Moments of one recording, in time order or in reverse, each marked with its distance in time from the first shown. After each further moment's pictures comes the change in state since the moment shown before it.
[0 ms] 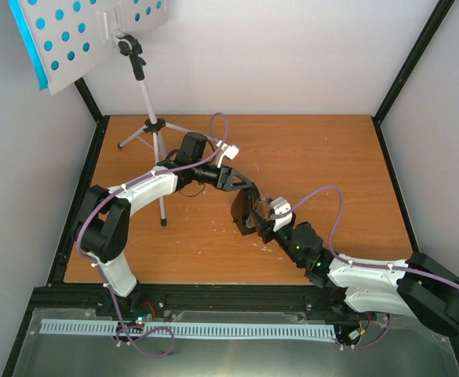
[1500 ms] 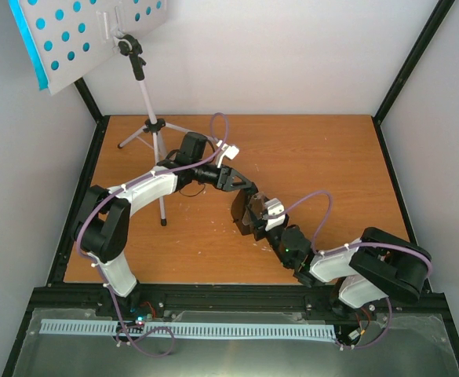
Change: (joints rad) left arm 0.000 0.000 0.000 0.000 -0.001 0.019; right arm 0.063 0.341 0.011 0.381 0.162 -0.001
